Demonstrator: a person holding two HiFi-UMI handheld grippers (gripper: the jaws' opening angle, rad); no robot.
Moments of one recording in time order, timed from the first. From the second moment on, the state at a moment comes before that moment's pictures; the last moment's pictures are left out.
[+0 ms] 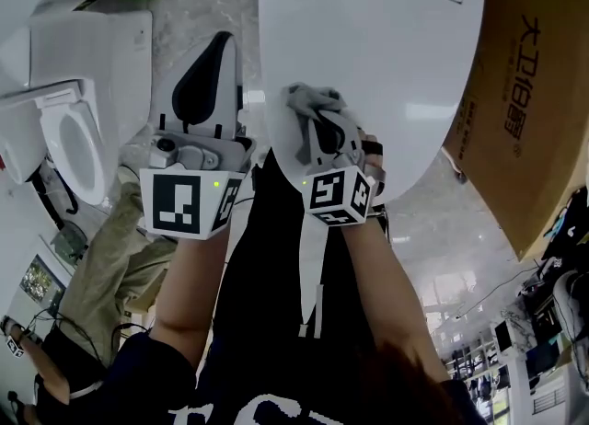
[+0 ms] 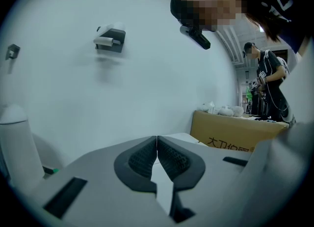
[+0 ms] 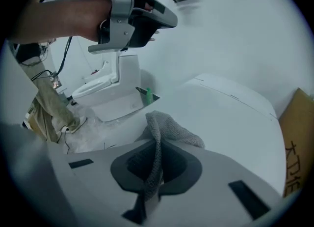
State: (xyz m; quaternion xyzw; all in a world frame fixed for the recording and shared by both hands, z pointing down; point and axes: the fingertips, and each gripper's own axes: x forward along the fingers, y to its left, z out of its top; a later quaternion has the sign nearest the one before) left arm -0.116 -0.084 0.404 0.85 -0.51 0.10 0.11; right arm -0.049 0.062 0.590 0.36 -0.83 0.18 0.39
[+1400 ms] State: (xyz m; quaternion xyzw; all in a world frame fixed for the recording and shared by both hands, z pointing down) left arm -0.099 -0.042 0.444 0.85 -0.49 0.13 0.13; right arm 0.195 0.113 0.596 0.54 -0.70 0.23 0.41
